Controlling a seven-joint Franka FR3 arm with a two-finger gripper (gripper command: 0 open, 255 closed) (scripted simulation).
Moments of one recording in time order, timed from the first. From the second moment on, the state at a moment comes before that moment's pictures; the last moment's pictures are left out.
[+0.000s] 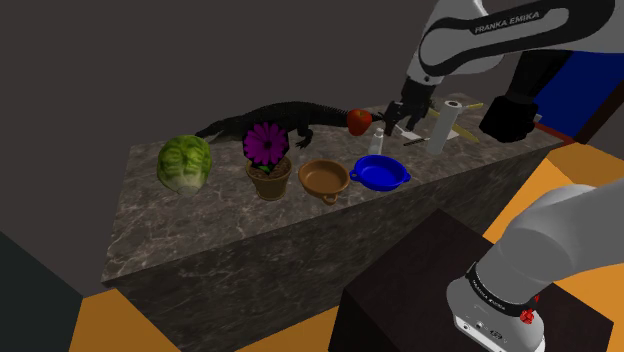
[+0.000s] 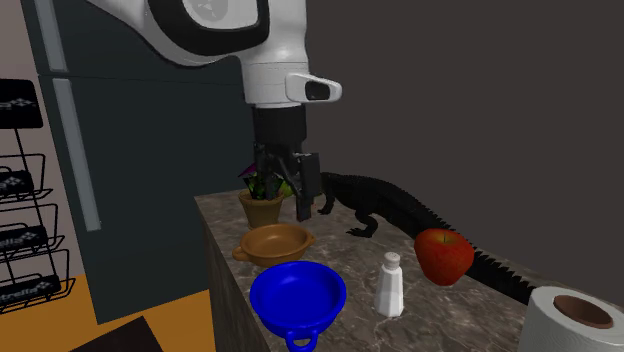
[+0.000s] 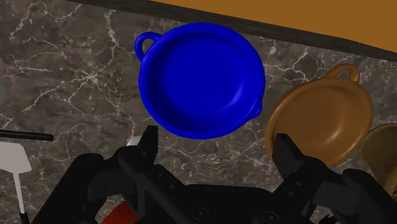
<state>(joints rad) -0.11 -0.50 -0.12 -2.51 0.03 2.11 -0.07</state>
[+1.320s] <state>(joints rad) -0.12 0.09 -0.28 -2.29 0.35 2.57 -0.44</state>
